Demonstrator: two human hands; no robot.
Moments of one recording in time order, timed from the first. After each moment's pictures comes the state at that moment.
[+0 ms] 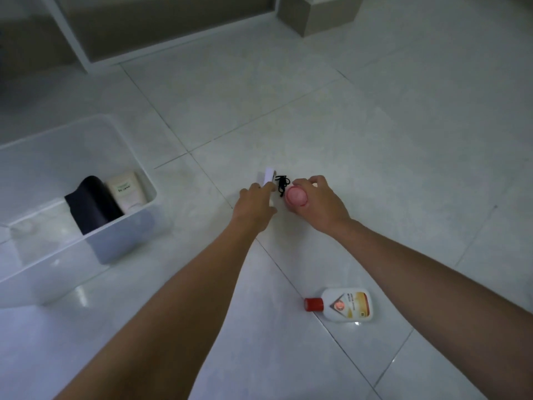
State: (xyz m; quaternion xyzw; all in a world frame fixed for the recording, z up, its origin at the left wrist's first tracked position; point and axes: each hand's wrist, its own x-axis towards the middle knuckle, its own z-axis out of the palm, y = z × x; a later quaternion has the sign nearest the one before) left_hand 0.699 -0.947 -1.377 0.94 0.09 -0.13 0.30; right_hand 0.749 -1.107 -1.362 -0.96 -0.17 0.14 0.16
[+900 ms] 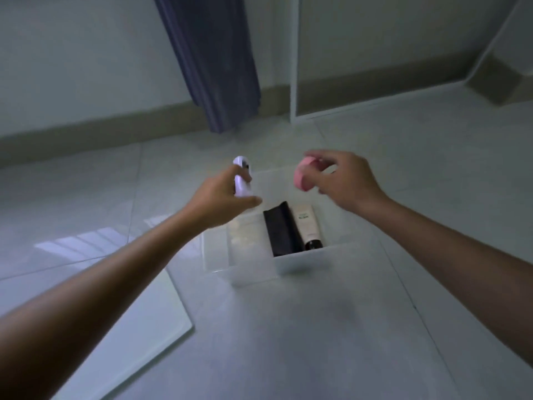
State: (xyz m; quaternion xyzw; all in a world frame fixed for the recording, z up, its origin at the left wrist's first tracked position) left_hand 0.507 -0.659 -1.208 0.88 0.35 0.00 0.33; right_hand 0.679 -0.806 -1.225 -0.82 -0.35 0.15 0.43
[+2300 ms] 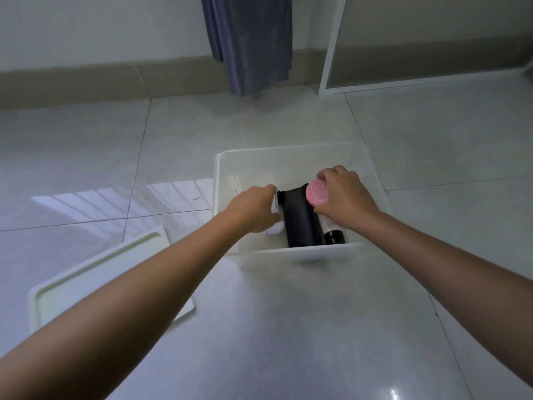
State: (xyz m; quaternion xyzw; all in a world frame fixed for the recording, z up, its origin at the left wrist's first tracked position) left_hand 0.523 -0.657 -1.308 0.91 0.33 -0.15 0.21; right_hand 0.669 -0.777 -1.317 -0.88 -0.44 0.15 0.12
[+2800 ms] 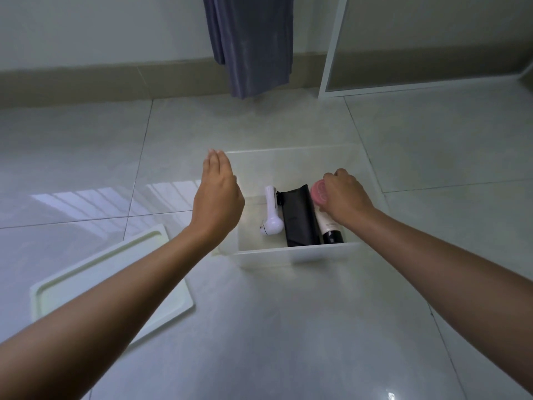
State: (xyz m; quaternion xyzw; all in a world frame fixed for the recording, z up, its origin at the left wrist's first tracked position) left_hand 0.482 -0.647 -1.300 0.88 0.43 0.12 0.19; right_hand 0.675 -0.770 -1.325 -0.89 -0.44 0.12 0.03
